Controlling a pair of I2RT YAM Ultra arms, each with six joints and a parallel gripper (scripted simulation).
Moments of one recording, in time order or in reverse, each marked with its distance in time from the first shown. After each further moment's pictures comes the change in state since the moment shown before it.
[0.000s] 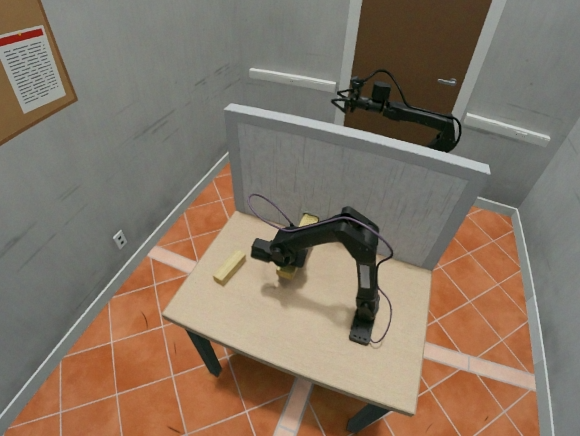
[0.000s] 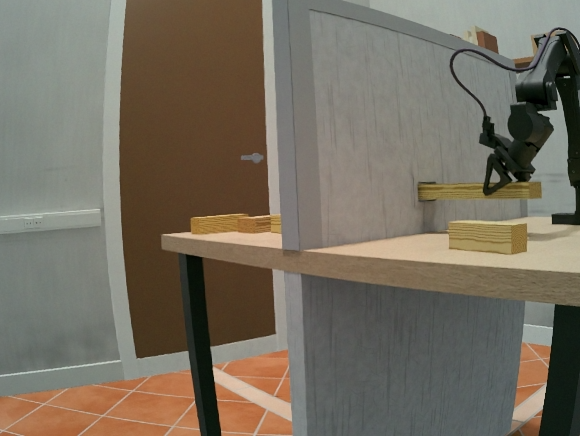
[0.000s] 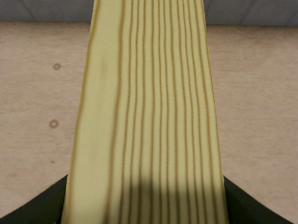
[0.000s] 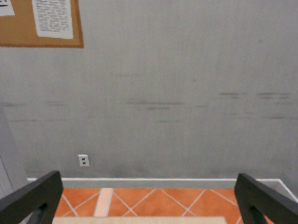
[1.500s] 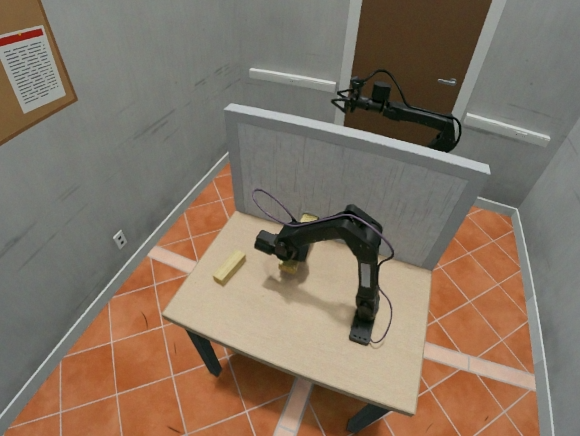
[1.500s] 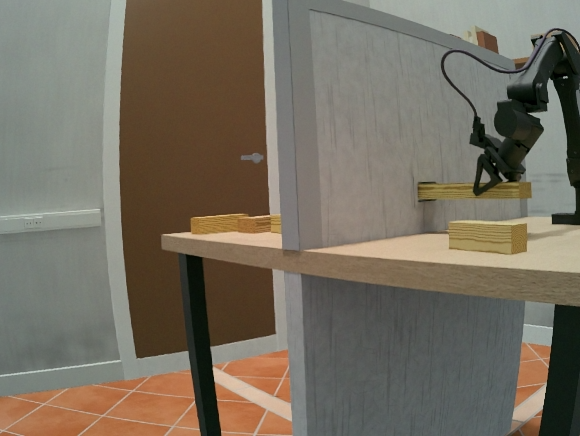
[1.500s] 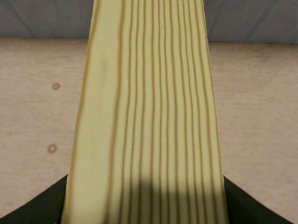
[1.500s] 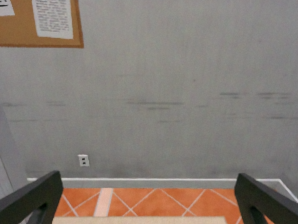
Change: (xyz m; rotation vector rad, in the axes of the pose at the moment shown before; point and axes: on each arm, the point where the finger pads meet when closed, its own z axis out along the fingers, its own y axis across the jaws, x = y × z) left arm -0.018 0.002 0.017 -0.007 -0.002 -0.003; right arm 0.000 0.000 0.000 0.000 0.000 0.000
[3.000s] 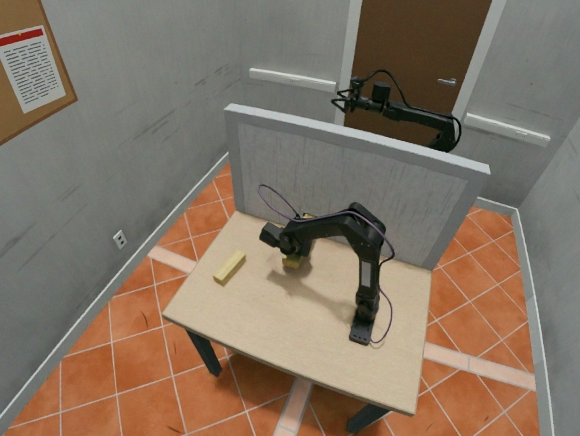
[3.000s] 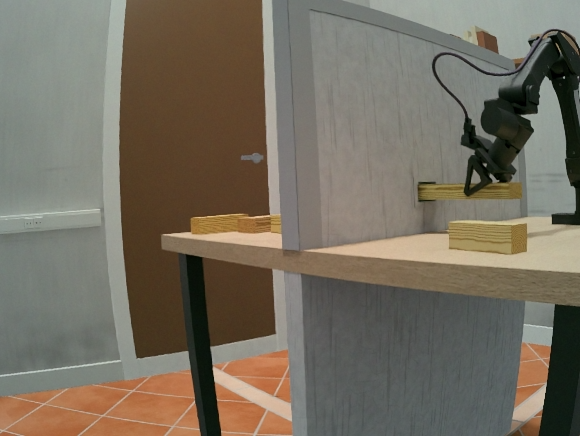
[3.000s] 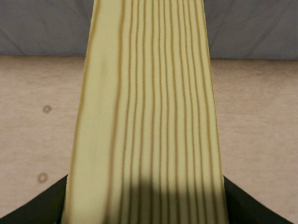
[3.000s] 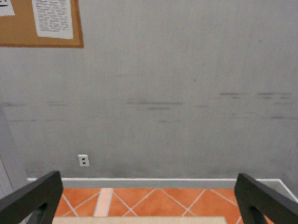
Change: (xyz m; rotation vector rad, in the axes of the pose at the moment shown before) left arm -0.018 -0.003 0.020 0.007 0.002 0.005; right arm 0.000 0.000 0.000 0.000 0.000 0.000
